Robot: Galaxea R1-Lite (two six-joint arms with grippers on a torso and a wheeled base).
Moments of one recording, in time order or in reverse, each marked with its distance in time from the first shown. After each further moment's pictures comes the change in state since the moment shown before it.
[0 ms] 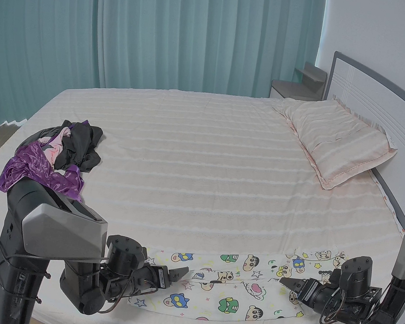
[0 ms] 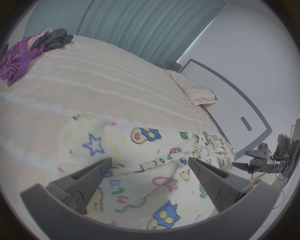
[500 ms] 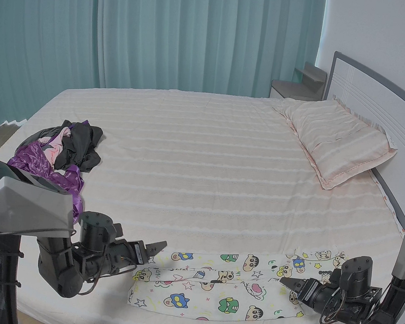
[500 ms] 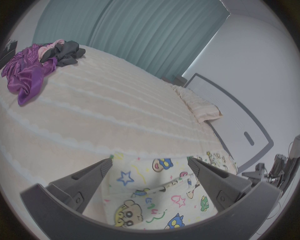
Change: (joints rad) left arm 0.154 -0.131 0.040 0.009 -0.033 0.023; right arm 0.000 -0.001 0.000 0.000 -0.001 0.000
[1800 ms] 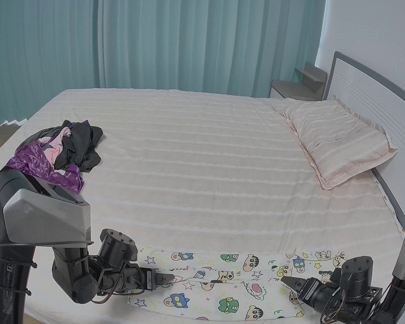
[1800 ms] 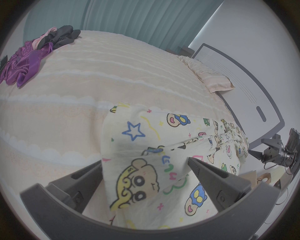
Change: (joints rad) left arm -0.083 0.060 -0.060 0.284 0.003 0.074; right arm 0.004 -0.006 0.000 0.000 -0.023 0.000
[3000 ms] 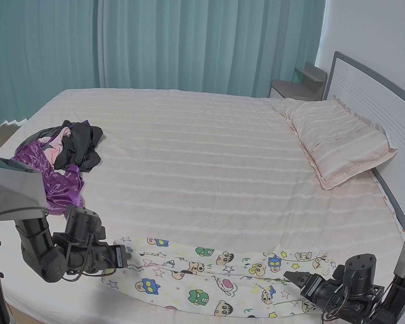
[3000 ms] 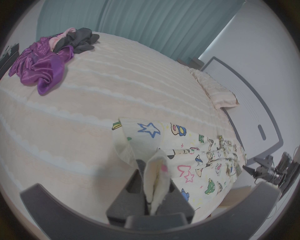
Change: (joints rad) left arm 0.196 -0.190 0.054 0.117 -0.059 0.004; right arm -0.019 -0.004 0.000 -0.030 0.000 0.002
